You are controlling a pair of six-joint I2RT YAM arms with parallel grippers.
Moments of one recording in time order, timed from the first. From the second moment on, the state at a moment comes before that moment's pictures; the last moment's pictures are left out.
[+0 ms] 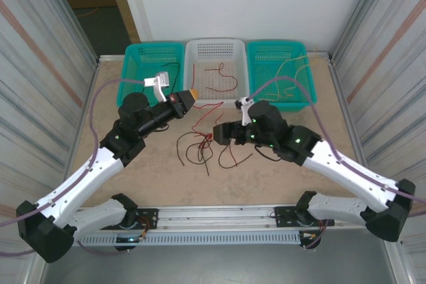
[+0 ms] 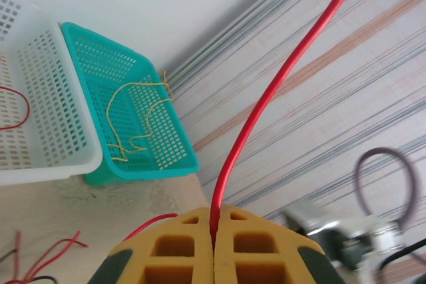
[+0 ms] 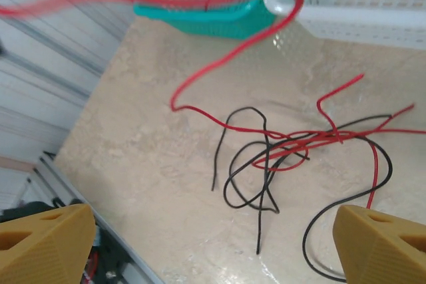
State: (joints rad) left arm -0.61 1.01 0.91 0.06 0.24 -0.86; right arm 0.90 1.10 1.03 -0.51 -0.02 0.62
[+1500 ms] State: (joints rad) left arm -0.44 0.96 1.26 -0.60 -0.09 -0.76; right arm 0.96 1.20 0.97 -0.33 0.15 0.64
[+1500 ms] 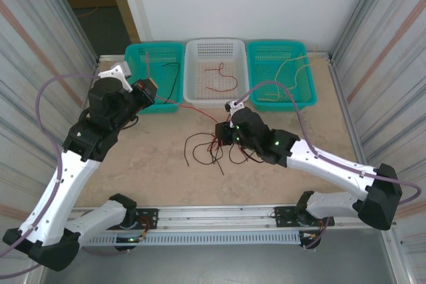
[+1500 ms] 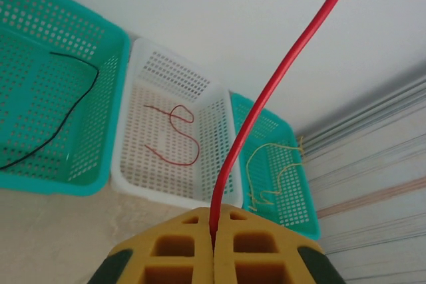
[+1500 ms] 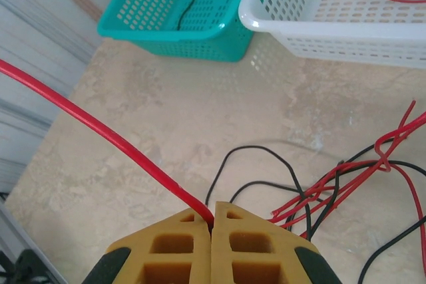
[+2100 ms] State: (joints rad) left arm -0.62 0.89 0.68 -0.16 0.08 -0.88; right arm 0.89 1.22 1.49 -0.70 0.10 0.58
